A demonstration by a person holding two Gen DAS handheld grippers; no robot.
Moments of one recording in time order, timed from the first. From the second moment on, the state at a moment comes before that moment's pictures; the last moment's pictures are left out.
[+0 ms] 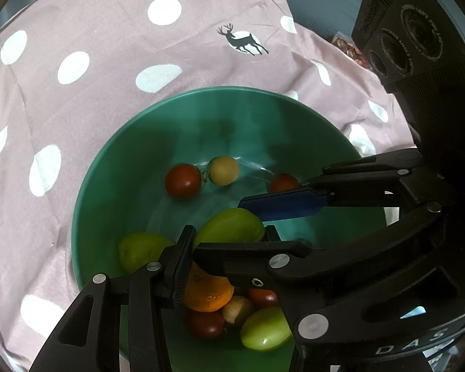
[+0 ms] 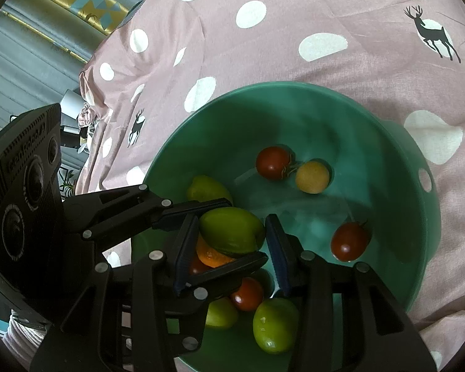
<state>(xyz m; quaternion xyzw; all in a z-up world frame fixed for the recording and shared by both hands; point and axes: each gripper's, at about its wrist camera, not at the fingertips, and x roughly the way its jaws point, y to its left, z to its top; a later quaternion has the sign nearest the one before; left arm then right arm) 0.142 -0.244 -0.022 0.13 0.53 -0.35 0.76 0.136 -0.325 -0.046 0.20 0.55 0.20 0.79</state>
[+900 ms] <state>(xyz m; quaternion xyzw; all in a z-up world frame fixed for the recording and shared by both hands) 0.131 -0.232 -0.006 0.15 0.51 -0.31 0.79 0.123 -0.328 -0.028 0.19 0.52 0.18 0.81</state>
